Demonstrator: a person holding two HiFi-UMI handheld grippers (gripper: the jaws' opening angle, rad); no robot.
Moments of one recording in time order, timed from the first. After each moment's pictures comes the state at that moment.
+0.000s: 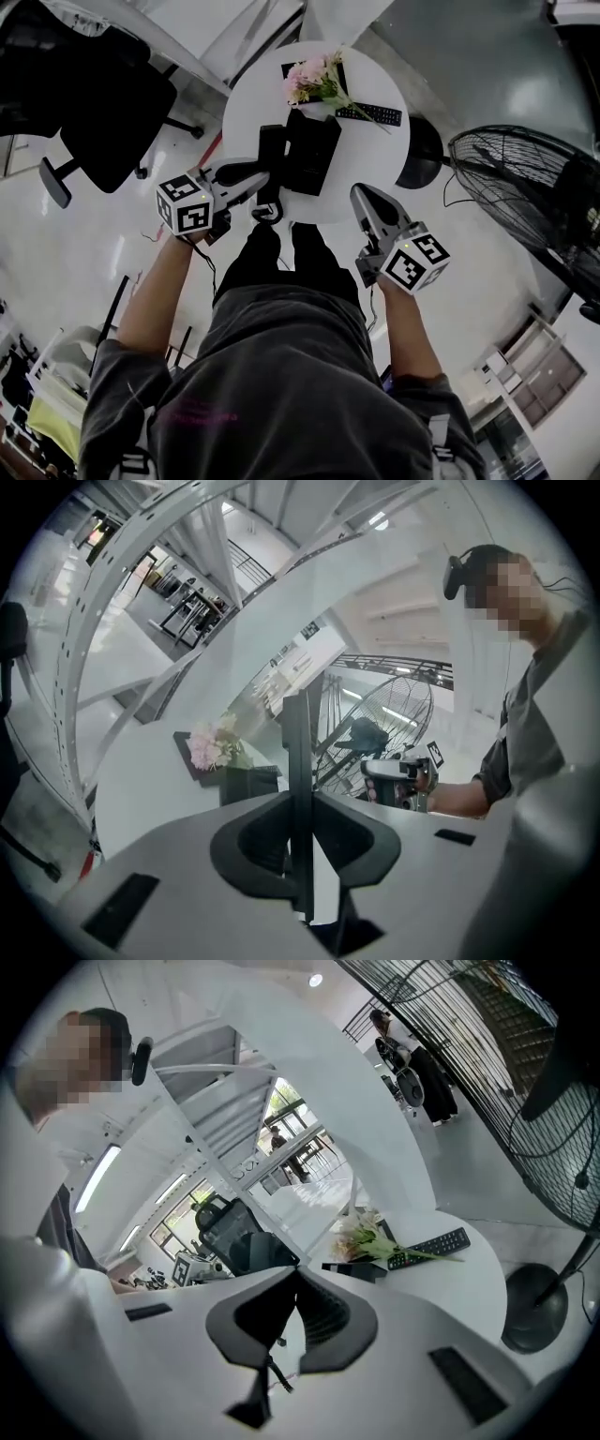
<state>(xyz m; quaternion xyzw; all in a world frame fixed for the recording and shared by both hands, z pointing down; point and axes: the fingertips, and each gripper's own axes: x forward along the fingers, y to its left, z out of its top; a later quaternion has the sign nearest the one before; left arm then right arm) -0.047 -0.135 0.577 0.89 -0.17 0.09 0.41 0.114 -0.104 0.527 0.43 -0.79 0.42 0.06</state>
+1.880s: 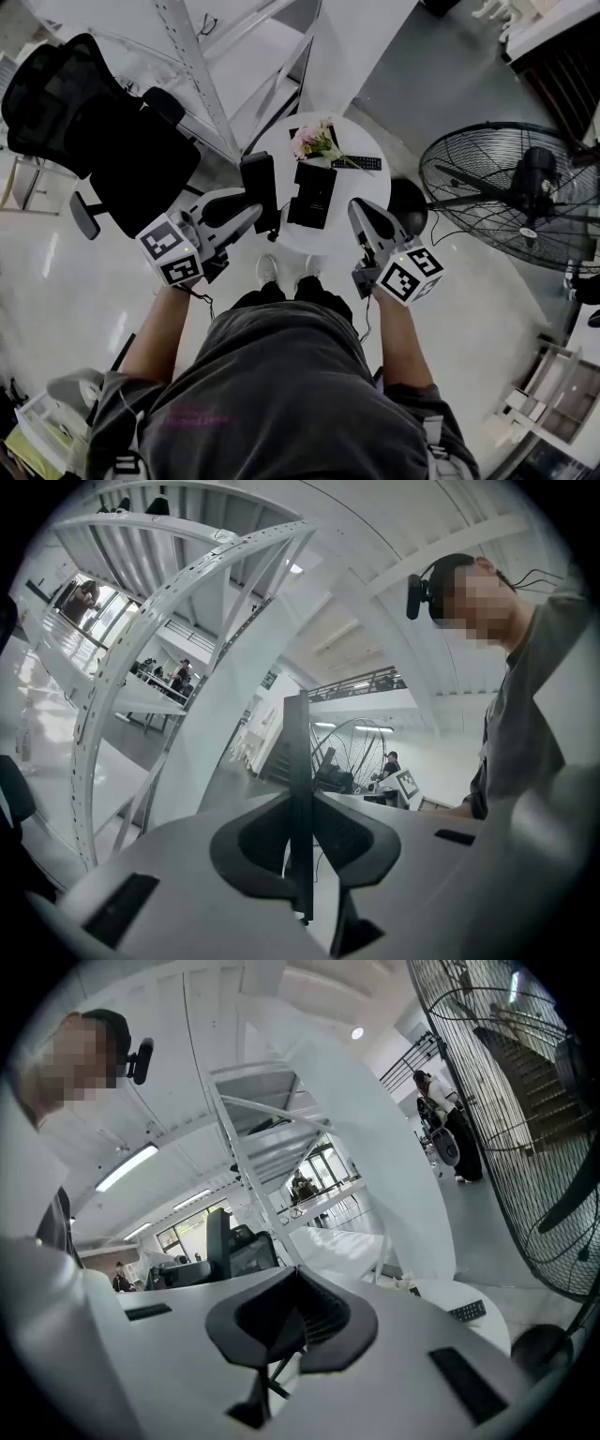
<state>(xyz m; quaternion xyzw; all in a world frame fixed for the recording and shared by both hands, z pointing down) -0.105 -0.085 0.328 0.95 -0.20 -0.01 0.23 0.070 -0.072 0.364 0.46 -0.84 0.28 -0.02</state>
